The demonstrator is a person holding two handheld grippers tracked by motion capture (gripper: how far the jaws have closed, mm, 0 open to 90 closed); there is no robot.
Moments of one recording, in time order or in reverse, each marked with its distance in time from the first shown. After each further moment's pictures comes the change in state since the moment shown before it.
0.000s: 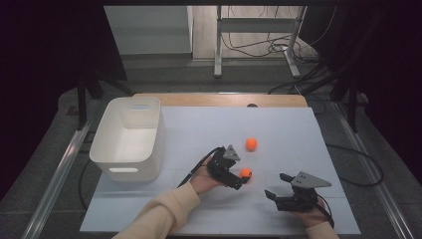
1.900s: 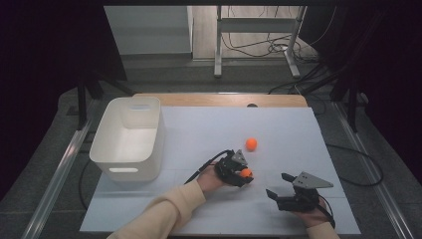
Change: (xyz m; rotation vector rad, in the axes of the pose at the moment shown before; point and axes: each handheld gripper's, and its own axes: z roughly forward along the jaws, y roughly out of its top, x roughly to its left) left arm 0.003 0.000 0.031 0.066 -0.109 0.073; right arm 0.000 0.000 -0.003 -0.006 -0.026 -0.001
